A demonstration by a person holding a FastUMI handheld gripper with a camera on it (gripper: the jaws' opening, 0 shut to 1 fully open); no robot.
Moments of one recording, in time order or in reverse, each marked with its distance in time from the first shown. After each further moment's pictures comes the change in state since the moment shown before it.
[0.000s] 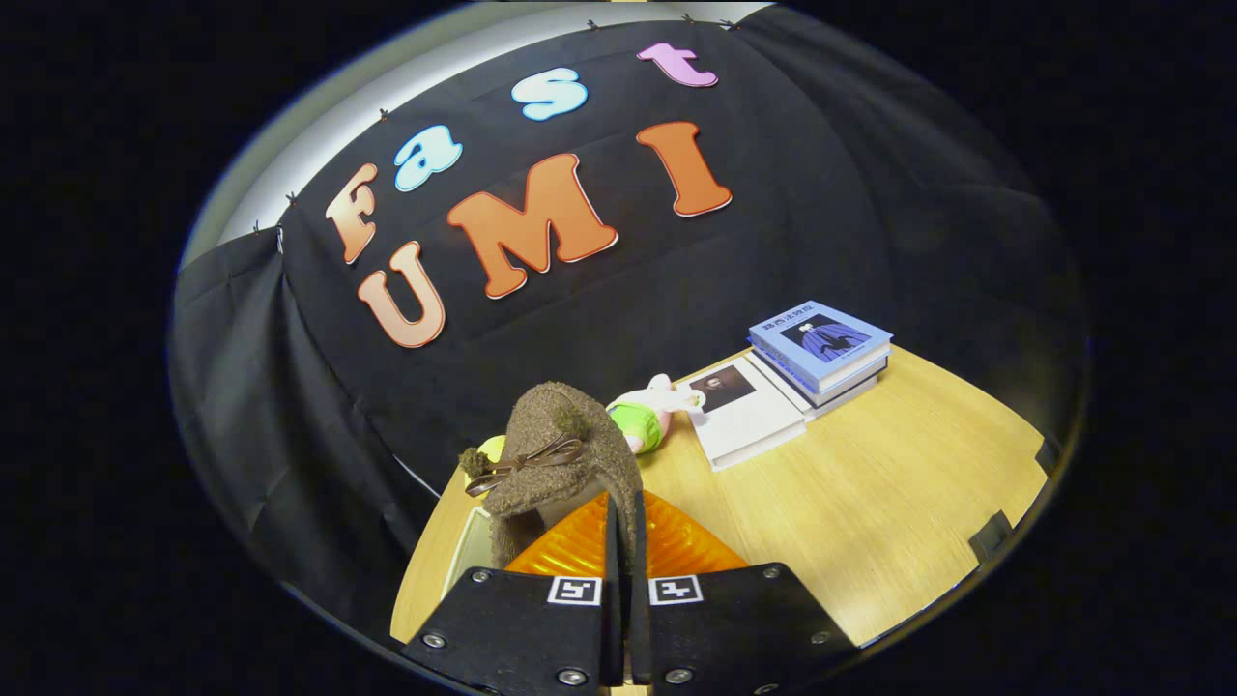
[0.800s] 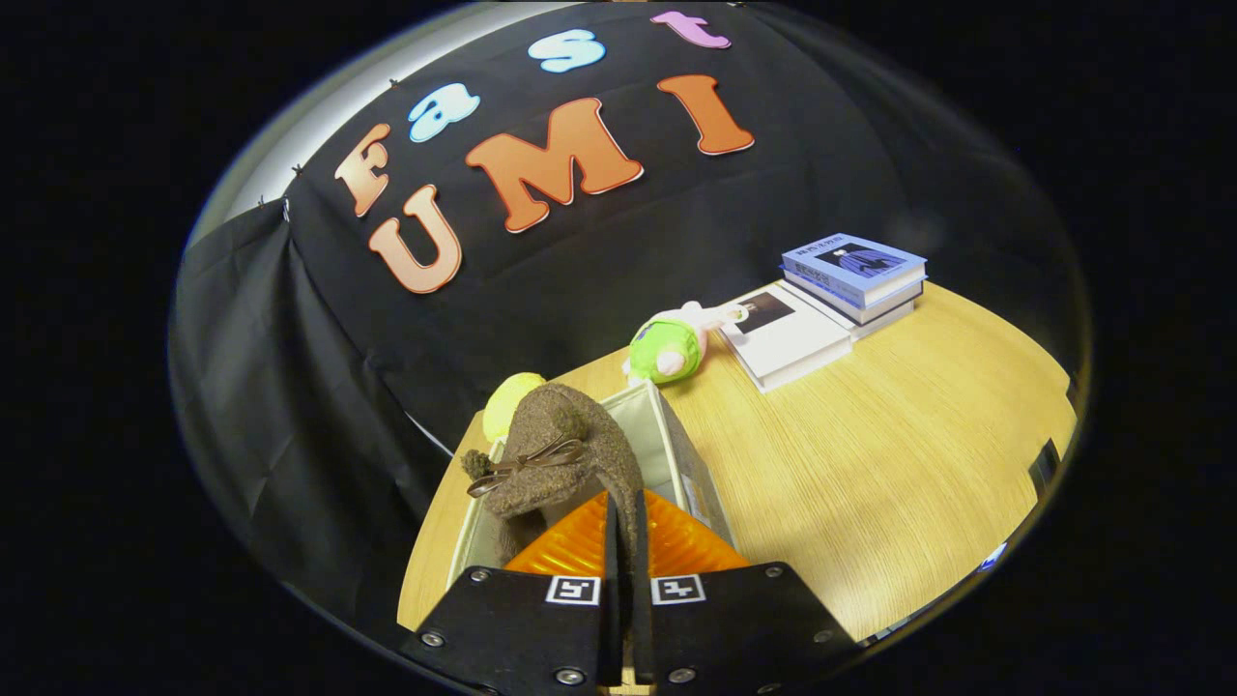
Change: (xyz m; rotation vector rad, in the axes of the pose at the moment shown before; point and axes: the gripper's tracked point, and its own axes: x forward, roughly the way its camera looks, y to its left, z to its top) arm 0.017 0.029 -0.100 0.021 0.144 0.016
